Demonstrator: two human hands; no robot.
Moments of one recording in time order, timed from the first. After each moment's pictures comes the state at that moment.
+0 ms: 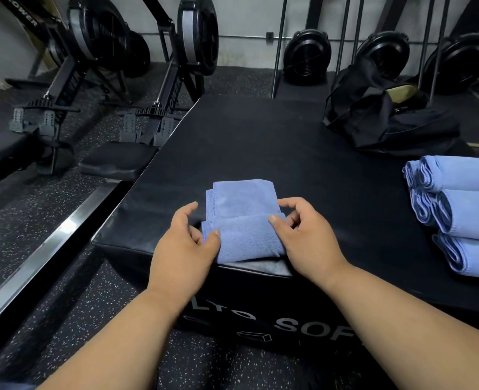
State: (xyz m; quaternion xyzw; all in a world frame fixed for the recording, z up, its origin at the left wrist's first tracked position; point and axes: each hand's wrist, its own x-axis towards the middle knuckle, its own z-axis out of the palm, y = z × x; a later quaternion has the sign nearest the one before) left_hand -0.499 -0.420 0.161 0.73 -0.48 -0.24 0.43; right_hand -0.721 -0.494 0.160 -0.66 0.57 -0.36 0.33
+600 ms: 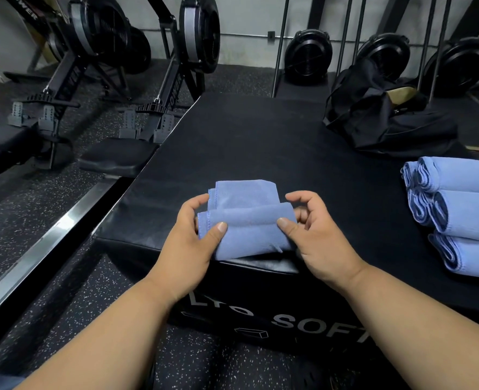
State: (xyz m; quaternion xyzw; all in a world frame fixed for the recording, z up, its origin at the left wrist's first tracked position) left_hand -0.503 -0.414 0.178 0.62 -0.50 -0.37 0.47; right_hand -0.739 -0.482 0.171 -0.61 0.43 -0.40 0.53
